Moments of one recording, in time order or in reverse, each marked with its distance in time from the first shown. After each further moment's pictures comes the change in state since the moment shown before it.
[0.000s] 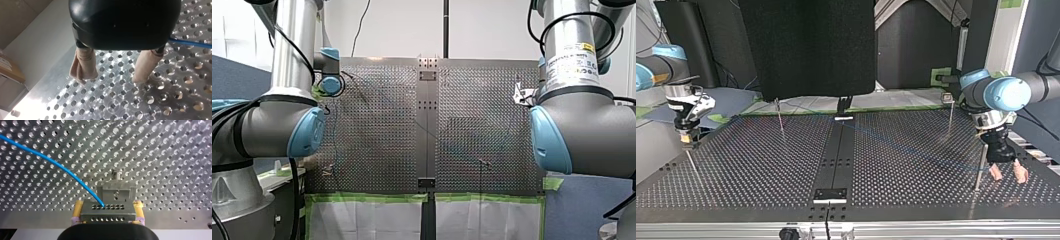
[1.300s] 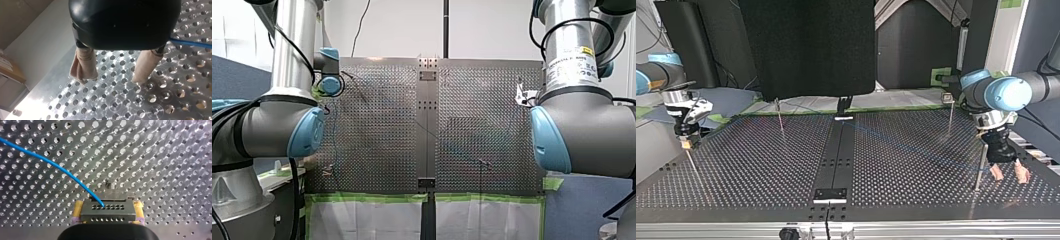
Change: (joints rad) left arm 0.003 0.000 0.000 0.003 0.001 0.000; right arm -0.024 0.059 -0.068 -0.040 -0.118 -0.006
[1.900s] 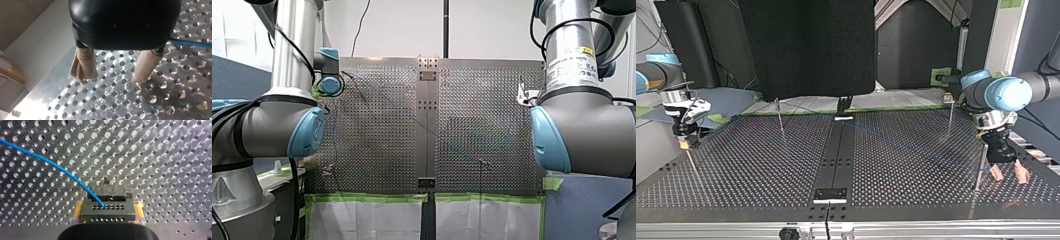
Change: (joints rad) left arm 0.002 0.000 0.000 0.003 0.008 0.000; right arm -0.008 0.001 -0.001 -0.004 -0.016 0.008
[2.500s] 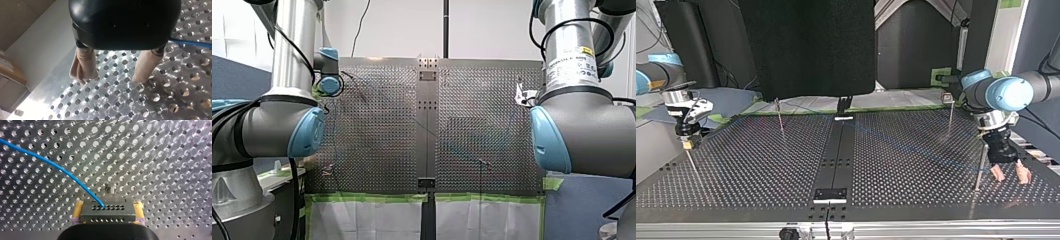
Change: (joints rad) left arm 0.005 0.000 0.000 0.005 0.001 0.000; right arm 0.010 0.000 0.000 0.002 0.001 0.001
